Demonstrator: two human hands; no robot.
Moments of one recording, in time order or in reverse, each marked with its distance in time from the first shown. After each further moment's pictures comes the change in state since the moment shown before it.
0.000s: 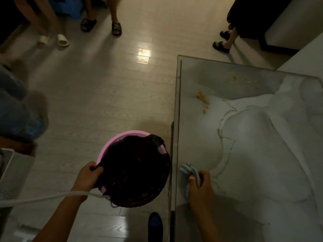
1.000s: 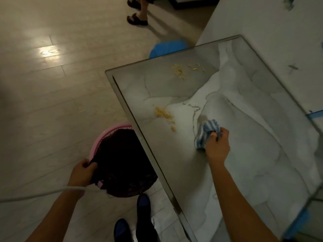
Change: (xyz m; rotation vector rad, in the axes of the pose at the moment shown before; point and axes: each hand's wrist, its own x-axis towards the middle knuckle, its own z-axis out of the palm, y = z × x) left_hand 0.199 0.235 0.108 0.224 -0.389 0.106; right_hand 0.212 -0.069 -0.022 -0.053 0.723 0.346
